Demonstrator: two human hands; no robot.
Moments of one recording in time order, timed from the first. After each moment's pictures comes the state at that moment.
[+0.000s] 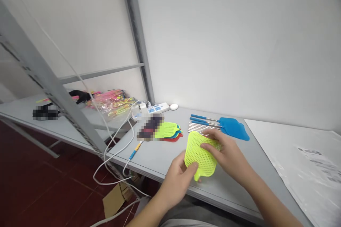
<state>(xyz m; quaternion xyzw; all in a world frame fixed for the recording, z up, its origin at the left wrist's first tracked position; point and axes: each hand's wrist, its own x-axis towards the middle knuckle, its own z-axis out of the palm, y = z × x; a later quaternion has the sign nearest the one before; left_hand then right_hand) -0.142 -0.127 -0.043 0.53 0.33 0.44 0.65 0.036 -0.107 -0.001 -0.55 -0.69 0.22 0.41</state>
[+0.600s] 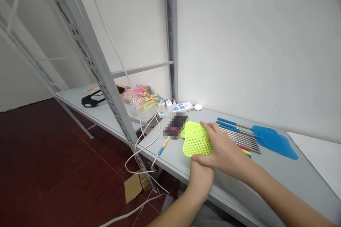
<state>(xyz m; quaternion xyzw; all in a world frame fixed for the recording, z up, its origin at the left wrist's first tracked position) -0.147 -0.100 -0.057 0.41 0.40 0.62 0.54 -0.061 -0.066 0.008 -0.51 -0.83 0.10 0.22</state>
